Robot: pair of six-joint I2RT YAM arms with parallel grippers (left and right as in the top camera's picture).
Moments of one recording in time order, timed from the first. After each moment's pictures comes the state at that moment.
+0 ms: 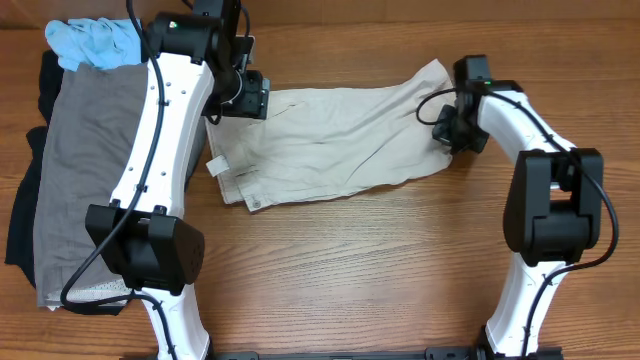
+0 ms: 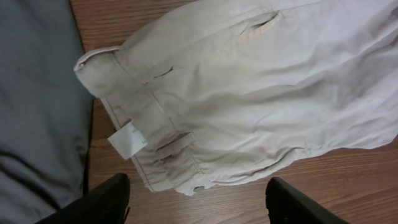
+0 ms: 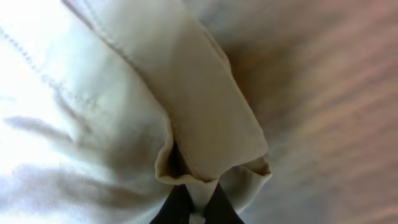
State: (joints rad) left arm -0.18 2.05 2.16 -1.45 0.08 -0.10; right arm 0.01 2.17 1.57 -0.82 0.05 0.49
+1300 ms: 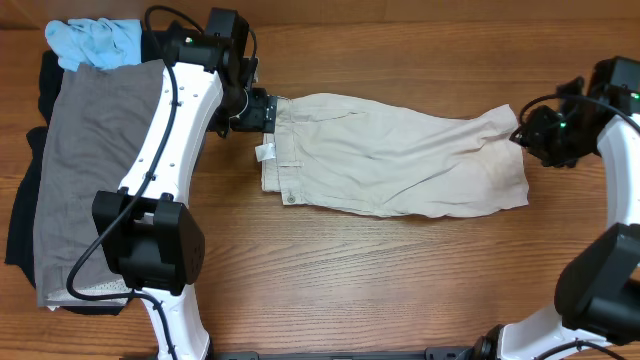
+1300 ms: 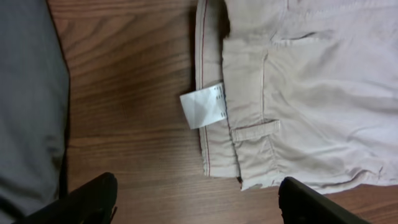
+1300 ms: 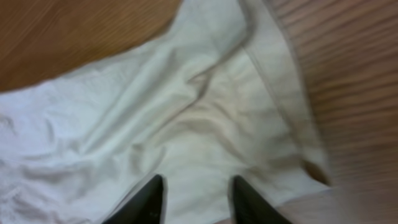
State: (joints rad) left arm -0.18 2.05 1.97 -1.34 0.08 -0.13; right arm -0.33 1.80 1.51 -1.04 -0.34 0.12
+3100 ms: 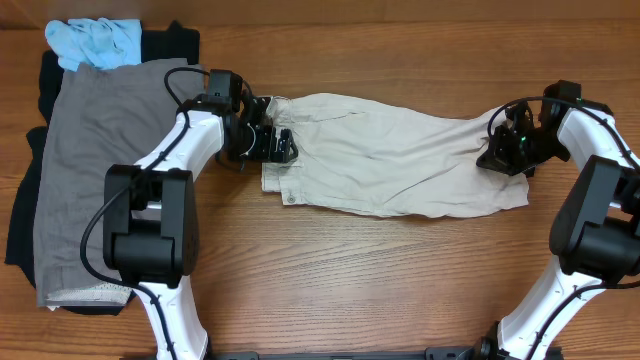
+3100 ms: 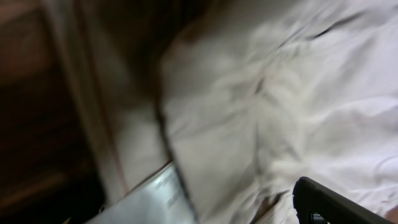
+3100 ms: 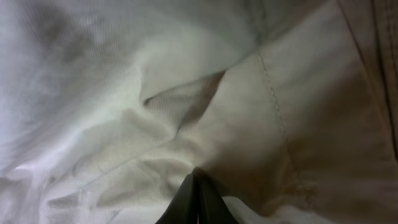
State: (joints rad) left arm -0.12 2.10 1.43 -0.65 0.48 -0.01; right arm -0.31 2.10 1.49 -0.94 -0.45 0.02
